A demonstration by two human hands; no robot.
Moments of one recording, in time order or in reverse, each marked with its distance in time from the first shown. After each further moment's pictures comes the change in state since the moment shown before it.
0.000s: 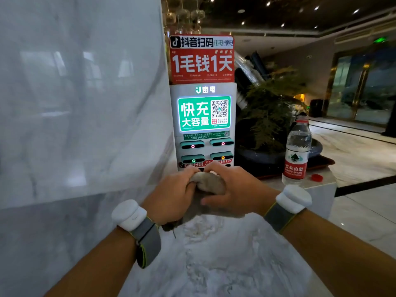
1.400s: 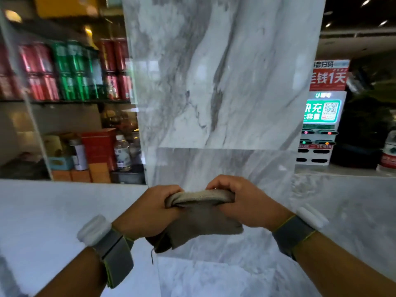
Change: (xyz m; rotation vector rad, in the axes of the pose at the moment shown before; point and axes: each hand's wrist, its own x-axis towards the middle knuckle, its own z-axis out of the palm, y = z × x) left_hand -0.460 0.012 -0.284 0.000 0.039 -0.357; right_hand -0.107 -0.427 0.106 0.466 -0.156 -0.313
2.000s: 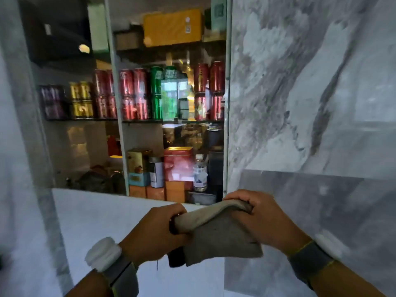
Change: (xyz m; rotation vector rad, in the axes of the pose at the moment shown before) left_hand -0.093 -0.210 -0.172 0.180 0.016 -0.276; right_hand 0.183 -0.104 0.184 -0.001 0.169 -0.101
